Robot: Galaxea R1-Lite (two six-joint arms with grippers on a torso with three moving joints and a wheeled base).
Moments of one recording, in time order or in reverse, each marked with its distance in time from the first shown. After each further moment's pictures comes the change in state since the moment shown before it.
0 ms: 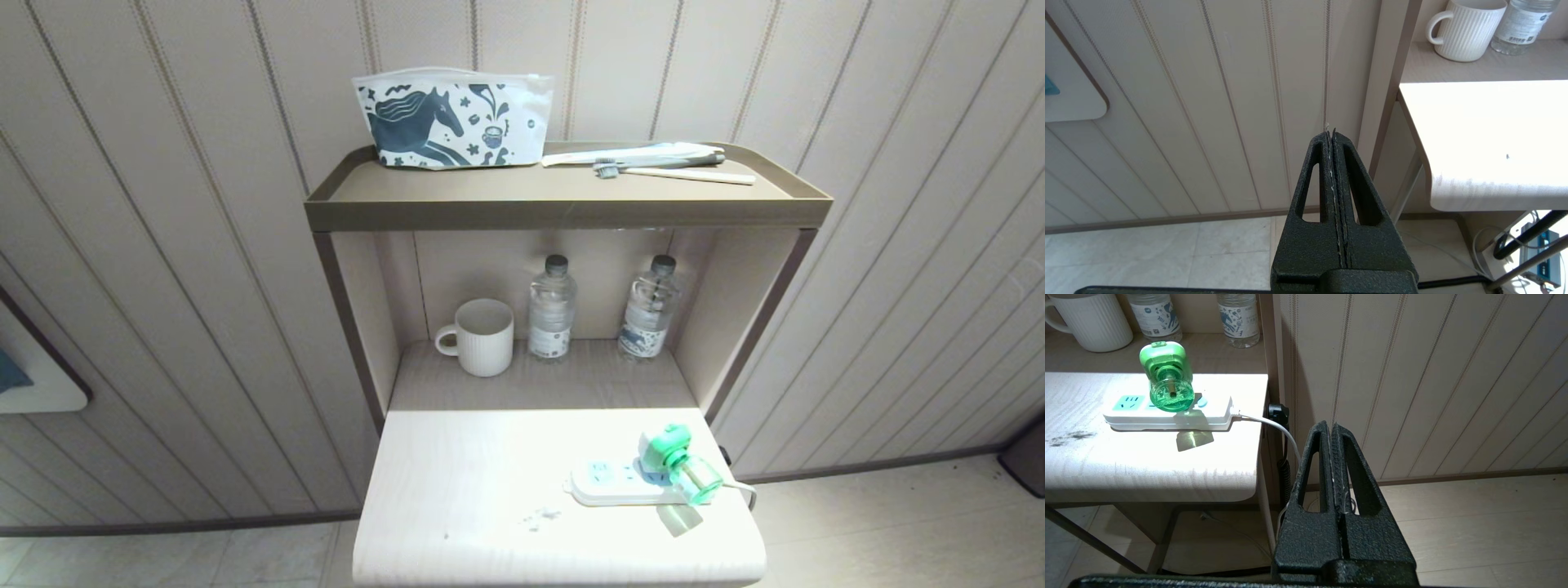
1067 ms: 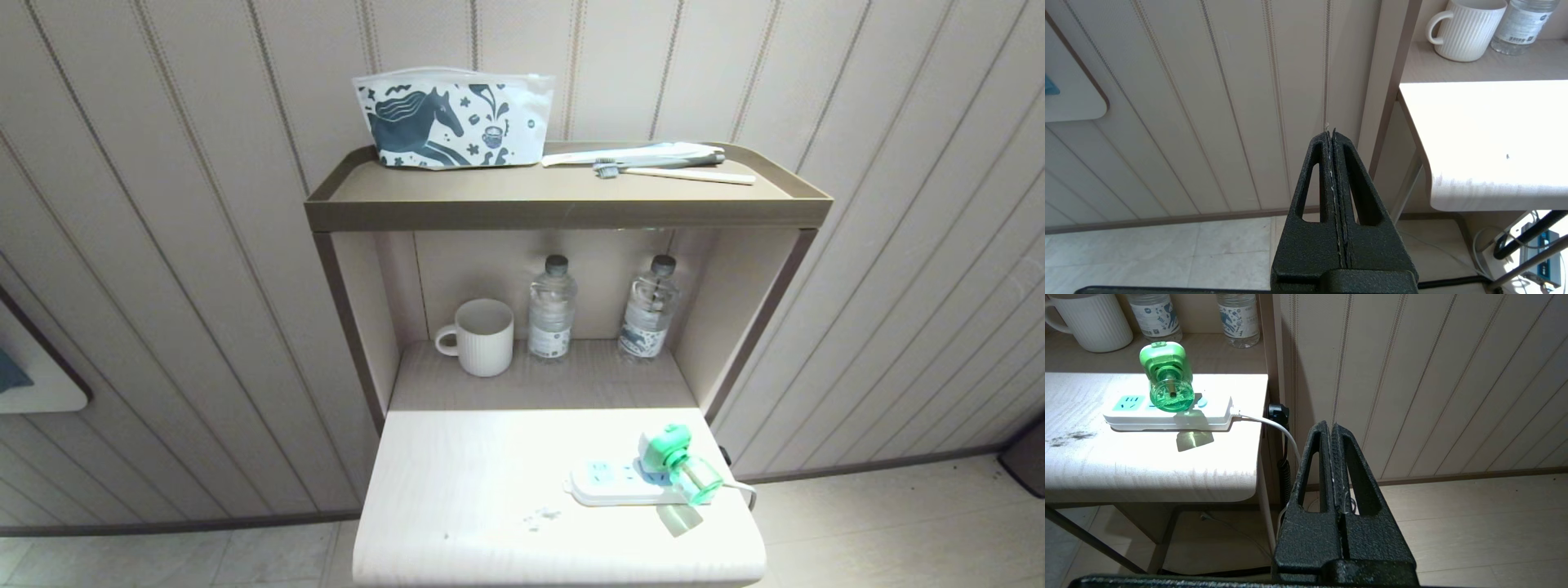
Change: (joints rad) left arm 0.000 0.000 0.000 0.000 0.000 0.000; right arm 0.000 0.001 0.000 0.000 0.000 0.000
